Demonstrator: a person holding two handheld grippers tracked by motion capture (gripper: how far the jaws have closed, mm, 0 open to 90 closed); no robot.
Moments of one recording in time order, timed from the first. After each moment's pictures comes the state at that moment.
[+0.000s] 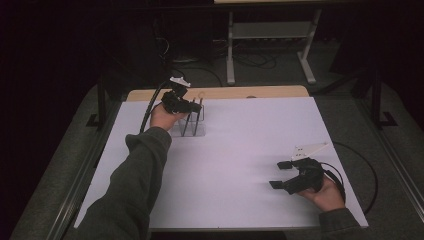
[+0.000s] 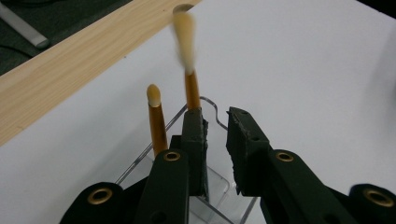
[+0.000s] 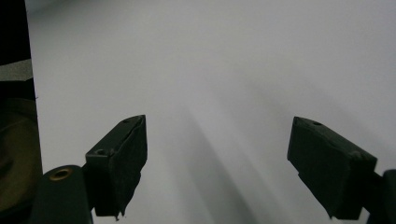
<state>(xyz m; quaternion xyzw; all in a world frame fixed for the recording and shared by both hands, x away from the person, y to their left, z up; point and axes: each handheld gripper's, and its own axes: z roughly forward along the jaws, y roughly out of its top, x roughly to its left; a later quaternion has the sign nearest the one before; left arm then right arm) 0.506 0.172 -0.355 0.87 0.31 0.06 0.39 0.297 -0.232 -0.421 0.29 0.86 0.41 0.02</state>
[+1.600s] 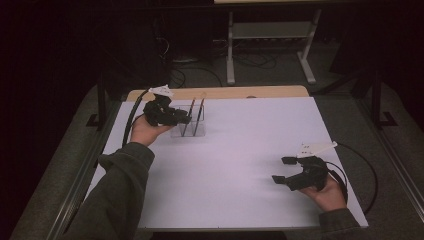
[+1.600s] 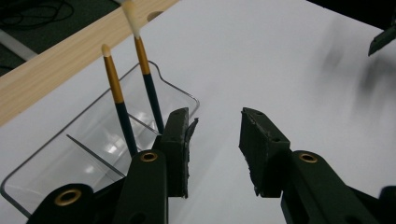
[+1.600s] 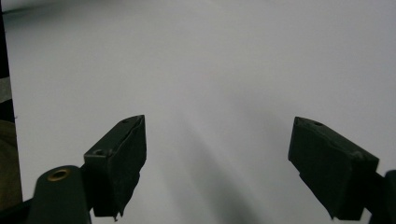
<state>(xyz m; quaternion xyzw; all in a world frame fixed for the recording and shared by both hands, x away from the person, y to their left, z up) 0.436 0.205 -0.330 0.86 0.27 0.07 0.42 0.295 -0.239 -0.415 0.31 0.84 0.43 0.06</state>
